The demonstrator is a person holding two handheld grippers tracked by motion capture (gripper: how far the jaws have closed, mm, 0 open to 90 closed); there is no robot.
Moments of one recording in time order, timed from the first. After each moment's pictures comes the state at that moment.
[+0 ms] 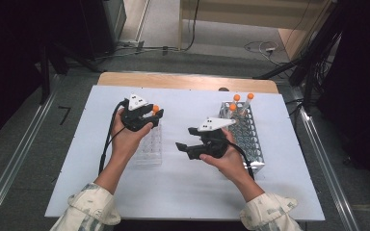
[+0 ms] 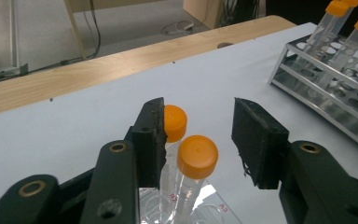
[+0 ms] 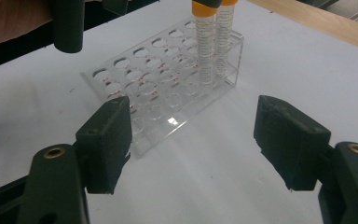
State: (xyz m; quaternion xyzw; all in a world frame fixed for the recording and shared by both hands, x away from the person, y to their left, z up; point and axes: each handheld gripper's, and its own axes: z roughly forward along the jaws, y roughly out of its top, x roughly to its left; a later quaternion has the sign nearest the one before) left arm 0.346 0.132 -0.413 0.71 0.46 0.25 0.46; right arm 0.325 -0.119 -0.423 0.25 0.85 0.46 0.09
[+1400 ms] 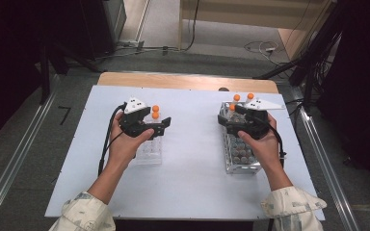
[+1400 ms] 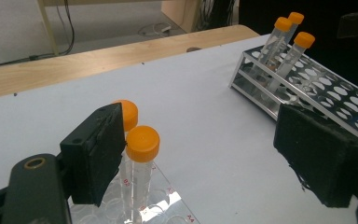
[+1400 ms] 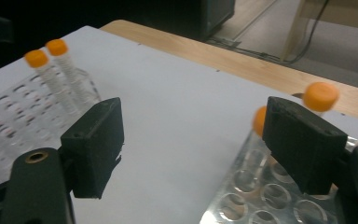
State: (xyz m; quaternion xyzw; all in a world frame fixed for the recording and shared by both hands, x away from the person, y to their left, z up) left arm 0.323 0.128 -0.401 0.71 0.46 0.21 0.49; right arm 0.366 -0.218 -0.391 0.38 0.77 0.47 0.20
